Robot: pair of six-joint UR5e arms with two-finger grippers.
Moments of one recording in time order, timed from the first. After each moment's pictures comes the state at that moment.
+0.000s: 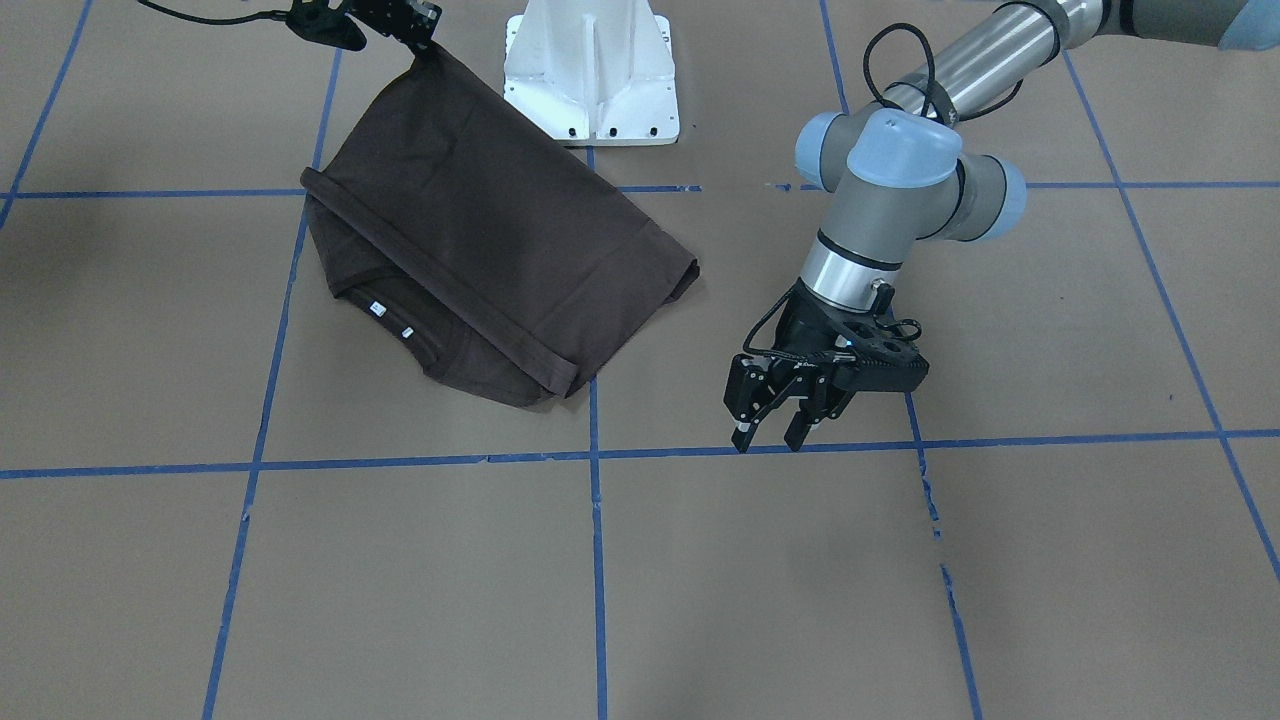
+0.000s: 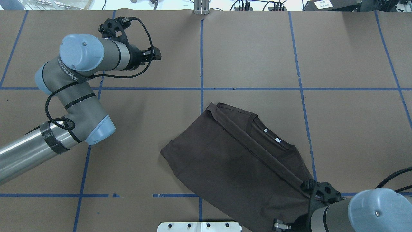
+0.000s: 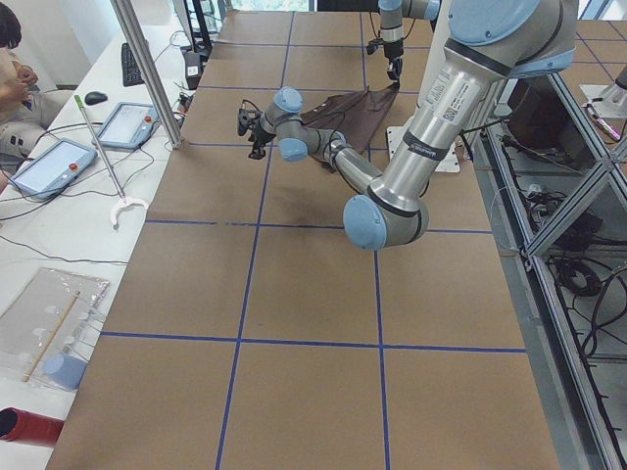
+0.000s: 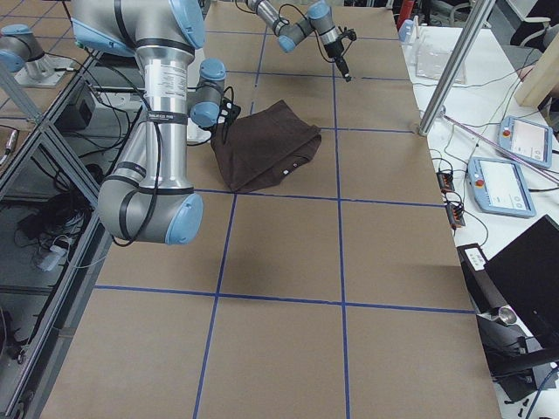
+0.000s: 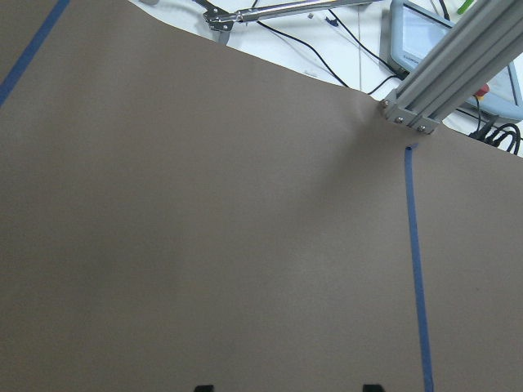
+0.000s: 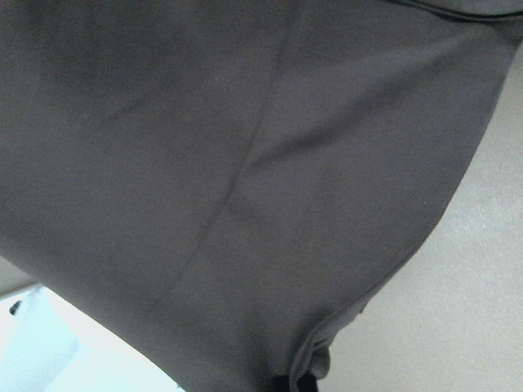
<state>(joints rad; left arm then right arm) -0.73 -2.15 -1.54 -2.22 -1.71 -1.38 0.05 -1.62 2.39 -1.36 1.87 1.96</state>
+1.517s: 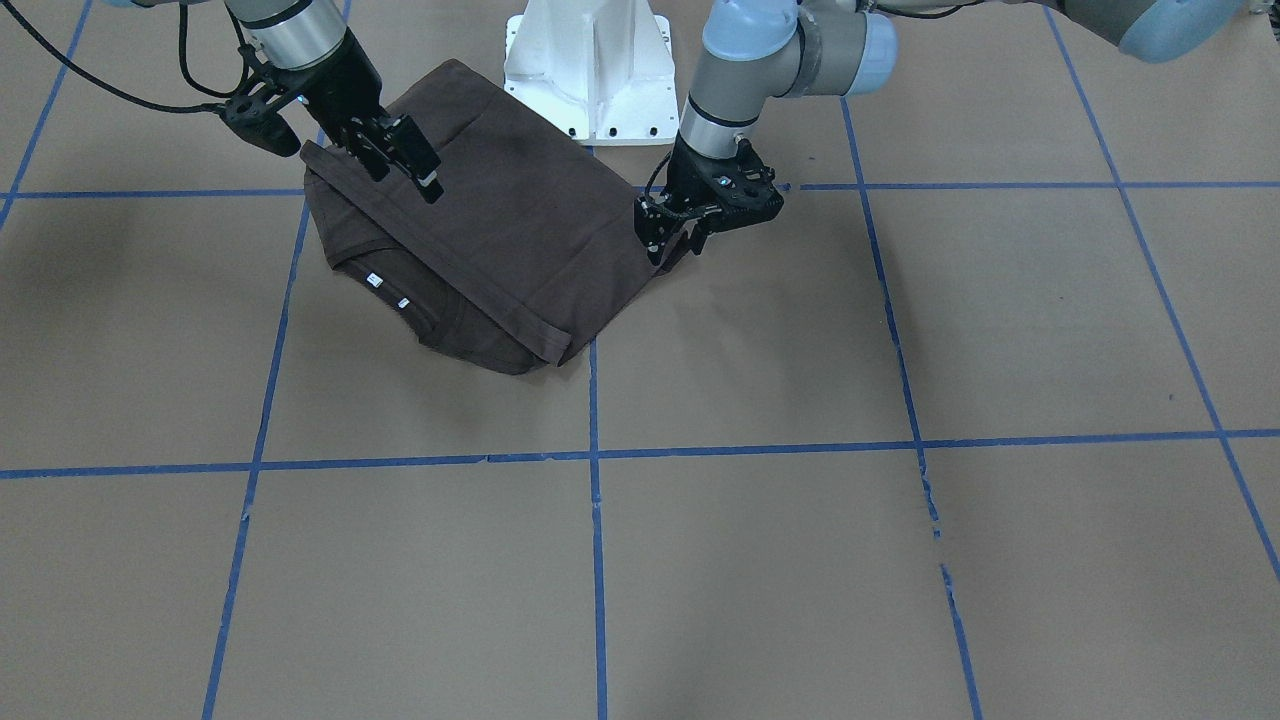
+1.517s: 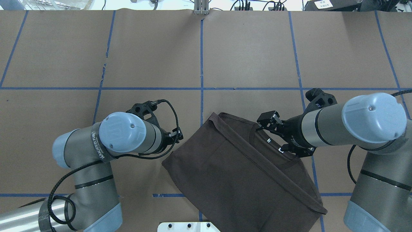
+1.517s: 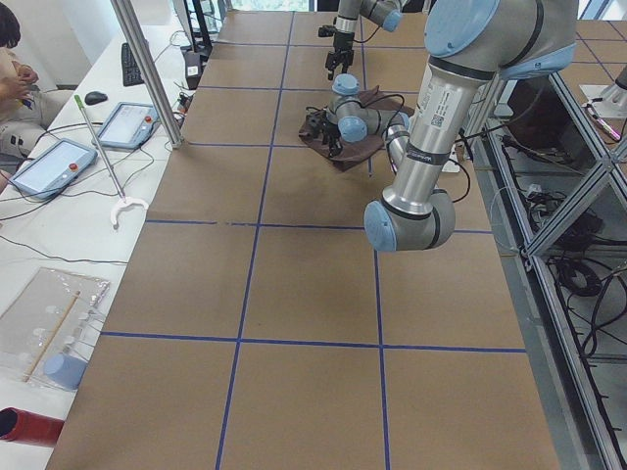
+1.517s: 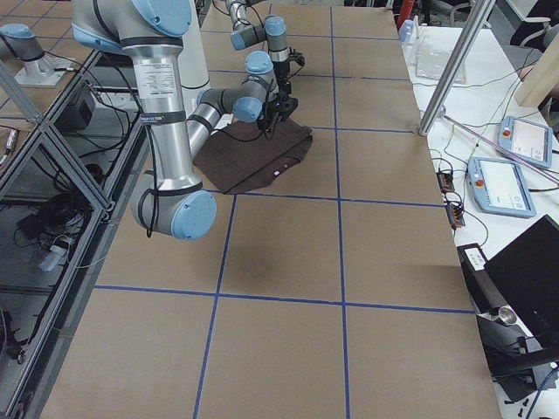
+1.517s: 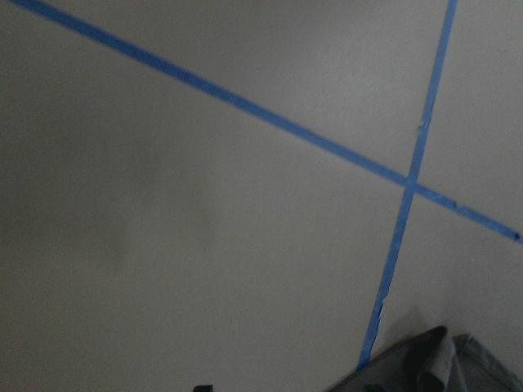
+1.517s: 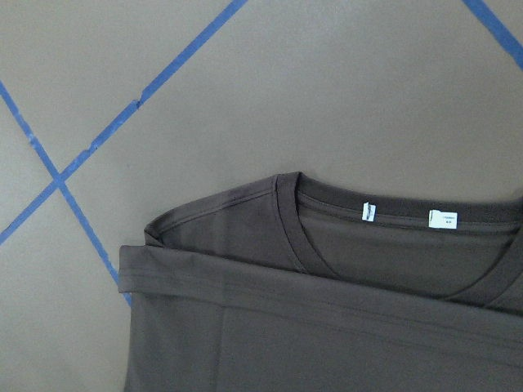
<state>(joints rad) -0.38 -2.08 -1.84 -1.73 -1.71 -1.73 0.52 -1.38 2.19 -1.36 1.86 1.93</state>
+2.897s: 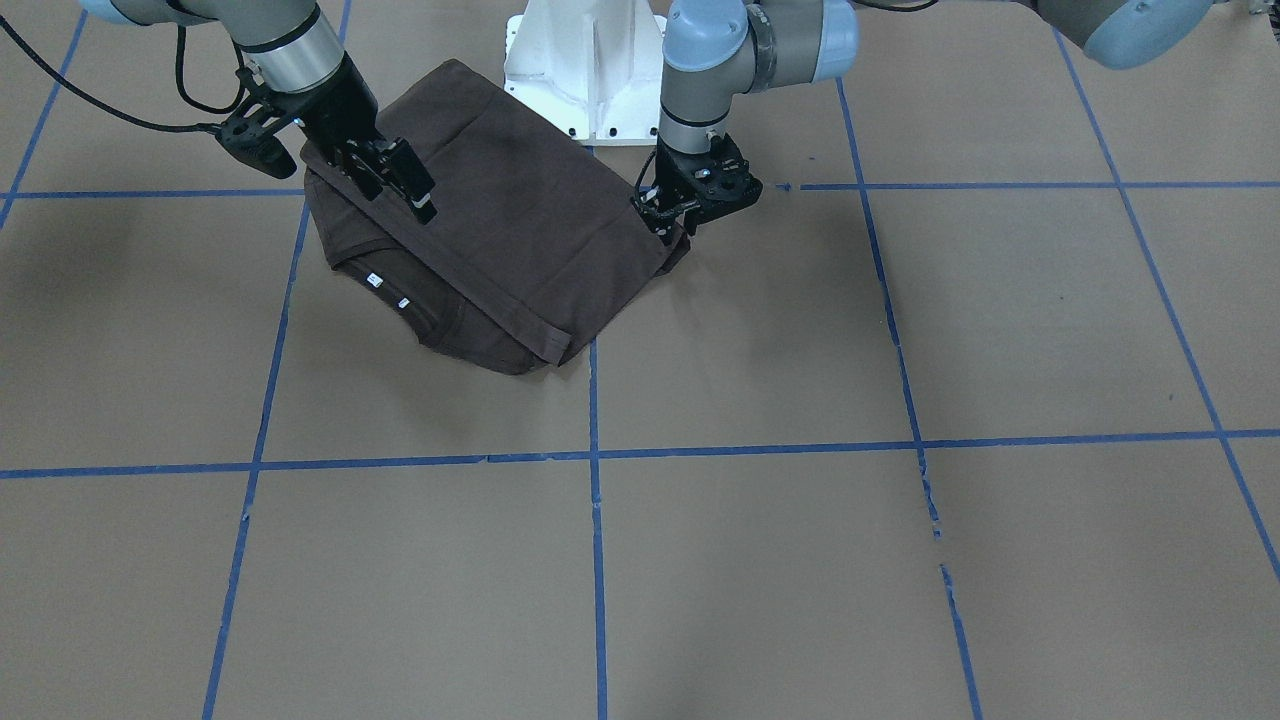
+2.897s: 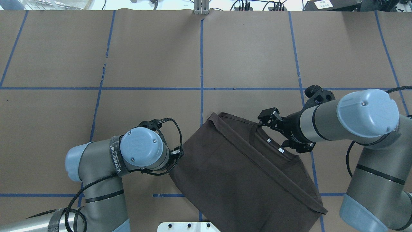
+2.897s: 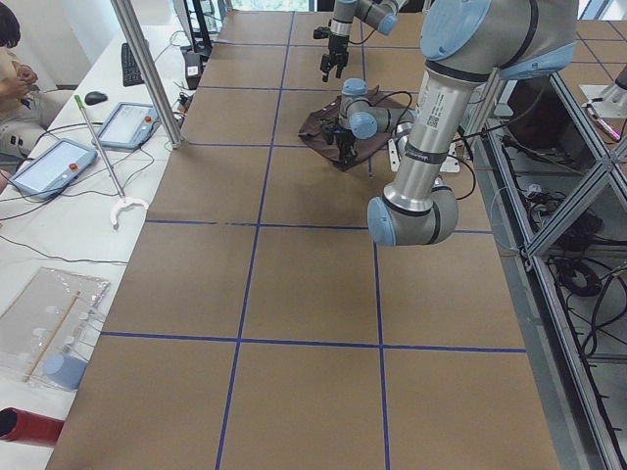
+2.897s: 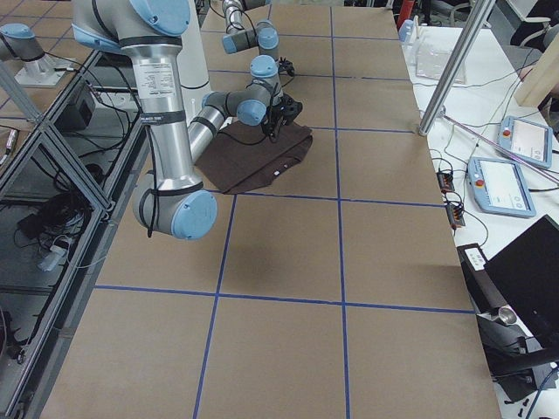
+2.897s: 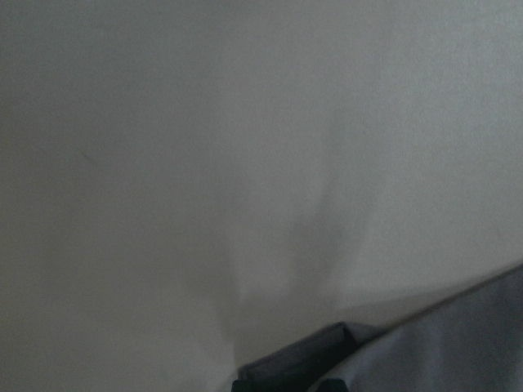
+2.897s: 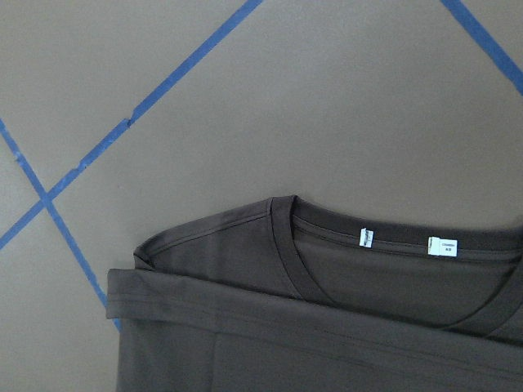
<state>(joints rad) -0.32 -2.11 -1.83 -1.57 -1.74 -1.77 0.53 -1.37 2.16 -1.36 1.86 1.92</state>
